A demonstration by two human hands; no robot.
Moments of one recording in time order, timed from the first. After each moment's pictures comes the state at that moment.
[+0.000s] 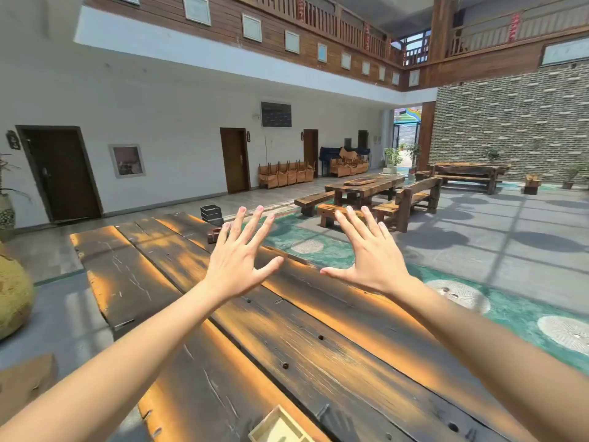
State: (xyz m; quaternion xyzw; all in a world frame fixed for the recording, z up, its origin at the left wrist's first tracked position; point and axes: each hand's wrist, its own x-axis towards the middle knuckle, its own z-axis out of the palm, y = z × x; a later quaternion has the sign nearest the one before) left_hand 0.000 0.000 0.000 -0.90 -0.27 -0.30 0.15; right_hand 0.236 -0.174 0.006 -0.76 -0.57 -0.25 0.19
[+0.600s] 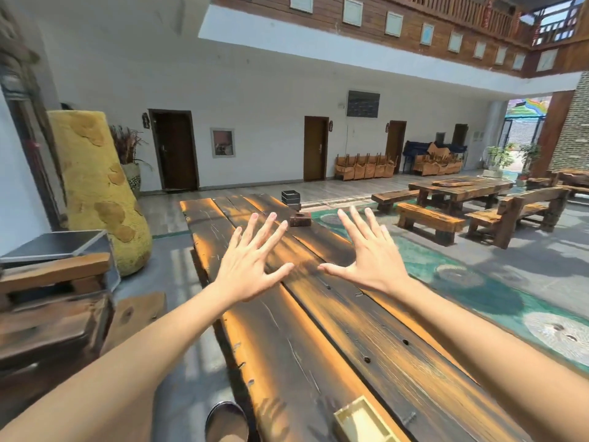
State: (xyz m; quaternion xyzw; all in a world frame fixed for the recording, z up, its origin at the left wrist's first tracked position) left_hand -0.210 0.051 -0.039 -0.87 -0.39 -0.27 0.15; right_hand 0.049 -0.041 -0.013 -0.67 -0.67 -0.19 0.23
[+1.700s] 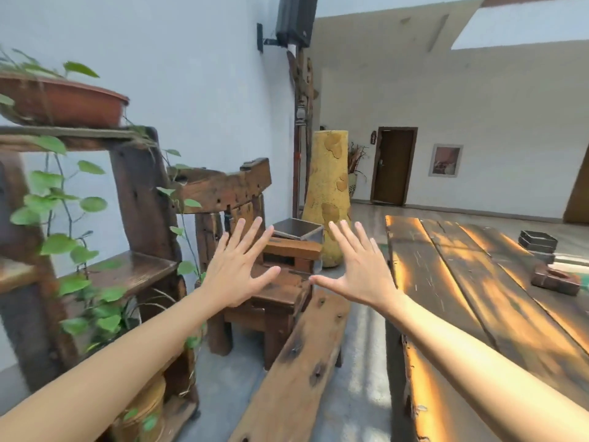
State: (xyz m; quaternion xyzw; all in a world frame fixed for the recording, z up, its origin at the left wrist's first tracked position) left_hand -0.584 0.004 -0.036 -0.63 -0.71 -0.20 0.25; right_hand -0.332 0.132 -0.024 -0.34 -0.89 -0.06 0.30
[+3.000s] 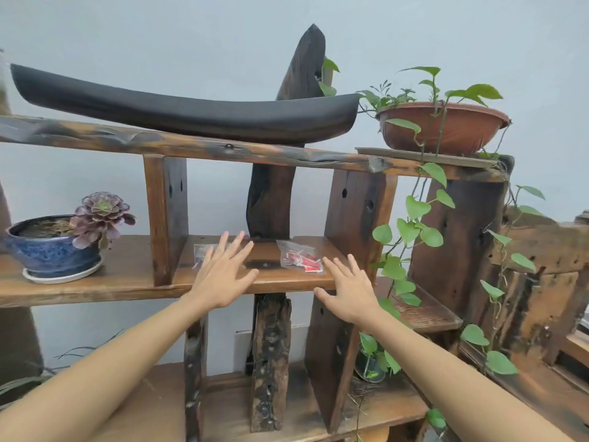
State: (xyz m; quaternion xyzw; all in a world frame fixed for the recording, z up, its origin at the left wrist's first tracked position) left_hand -0.952 -0.458 -0.049 -0.15 -0.96 -0.14 0.21; right_hand -0.918 -0.169 -0.049 0.05 -0.98 0.09 0.15
